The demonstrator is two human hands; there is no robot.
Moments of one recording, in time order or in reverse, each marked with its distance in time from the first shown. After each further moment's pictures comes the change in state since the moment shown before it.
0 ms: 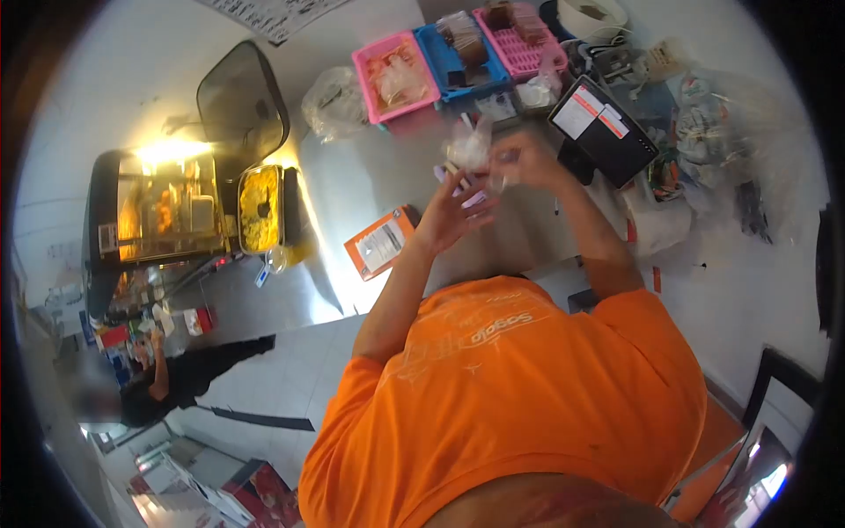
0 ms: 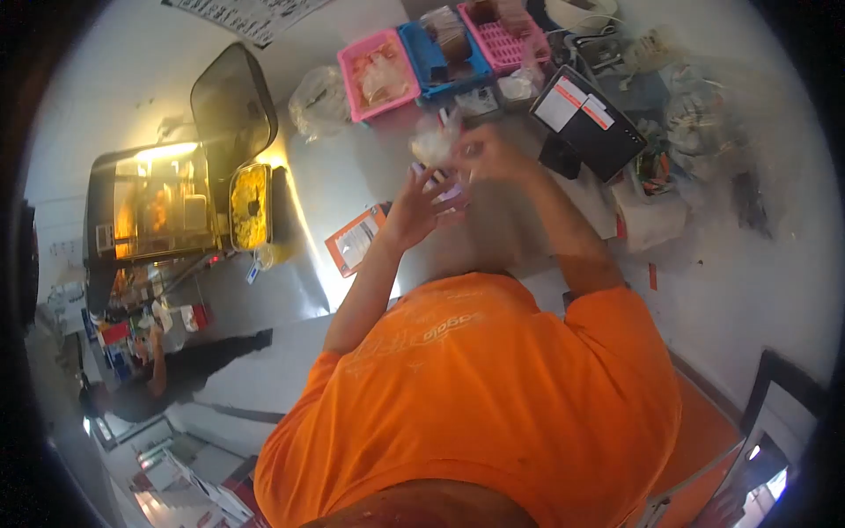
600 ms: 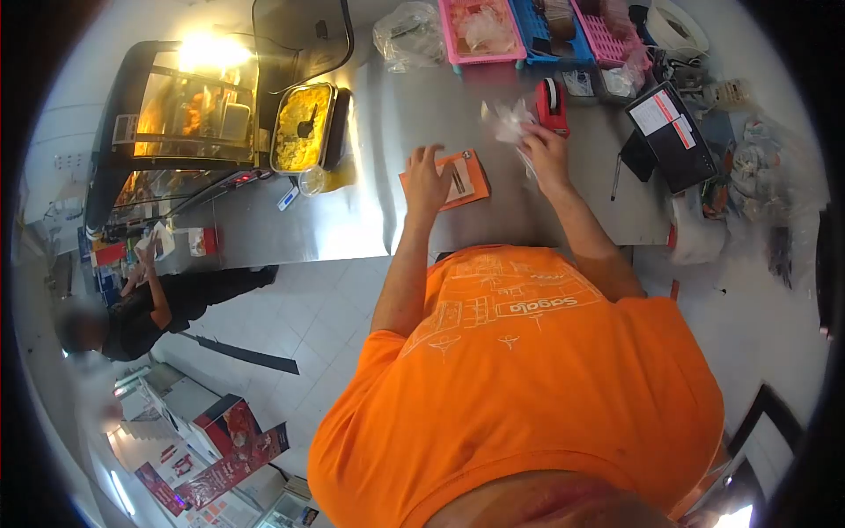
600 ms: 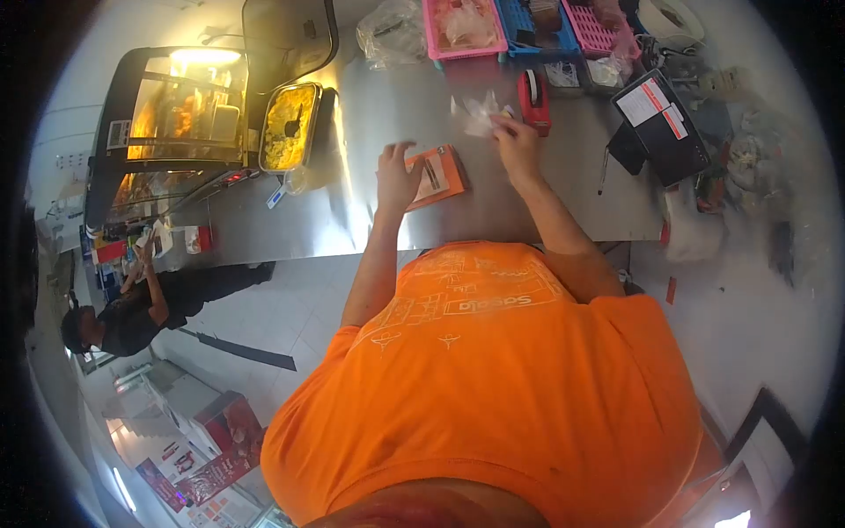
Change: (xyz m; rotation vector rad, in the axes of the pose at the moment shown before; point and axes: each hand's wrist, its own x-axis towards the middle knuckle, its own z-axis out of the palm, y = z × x) left_hand -0.105 0.016 -0.170 1.660 0.851 0.719; right_hand 0.014 0.037 0.188 0.476 0.401 0.254
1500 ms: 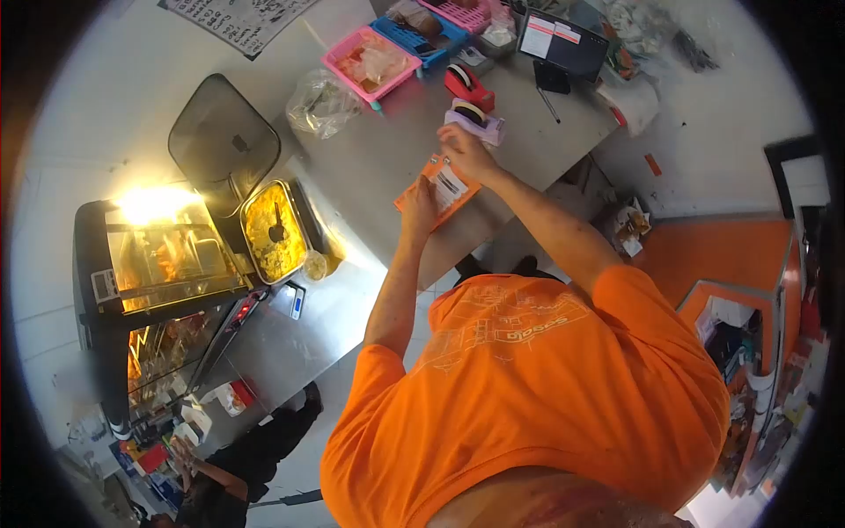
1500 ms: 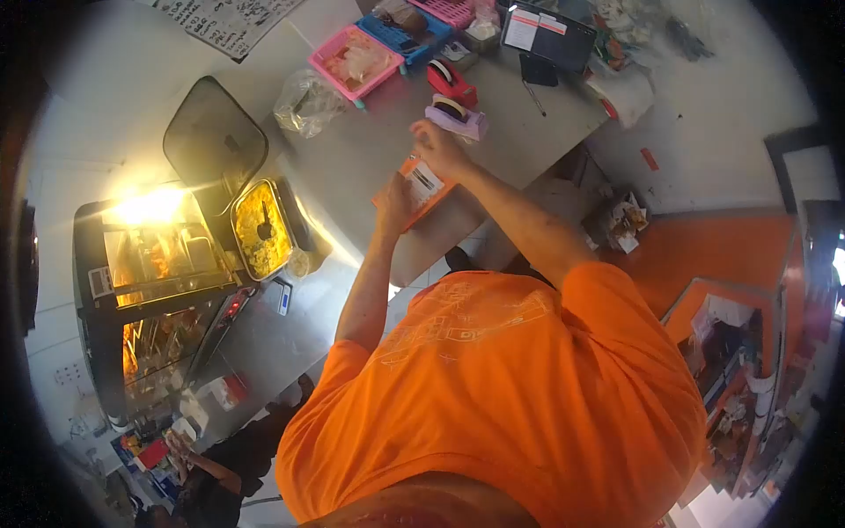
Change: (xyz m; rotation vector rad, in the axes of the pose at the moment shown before) left_hand -0.003 -0.079 0.000 -0.160 -0.382 0.368; right_hand -0.054 0.032 0.111 -0.400 0.184 -0.417
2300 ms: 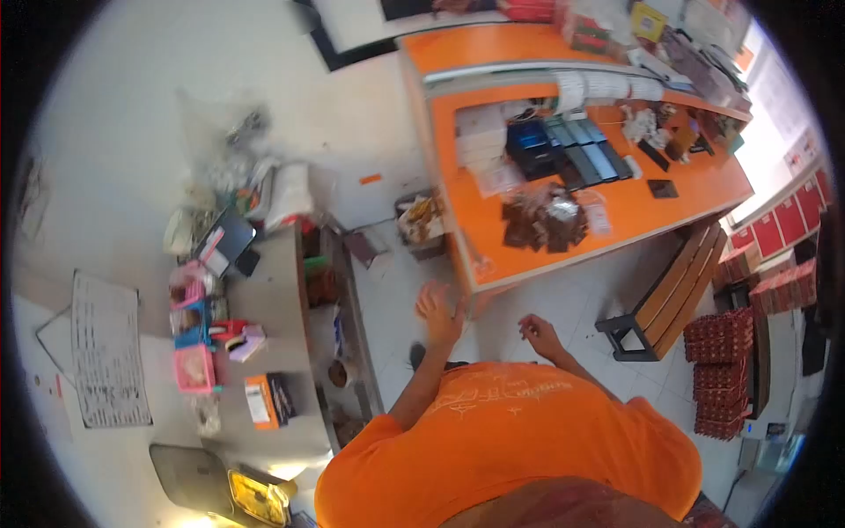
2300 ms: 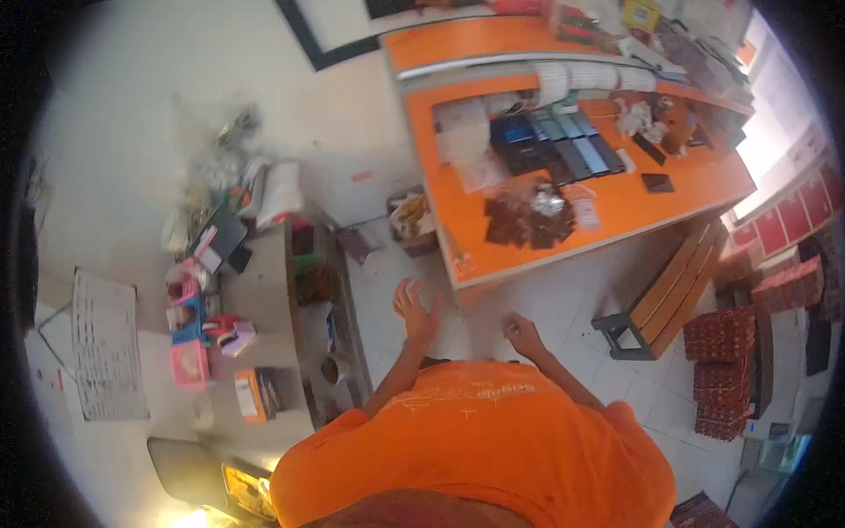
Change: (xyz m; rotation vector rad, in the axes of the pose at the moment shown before) left_hand -0.397 0.382 0.273 -0.258 -0.473 0.865; right_hand -0.840 -0.114 -0.140 -0.089 1.087 0.824
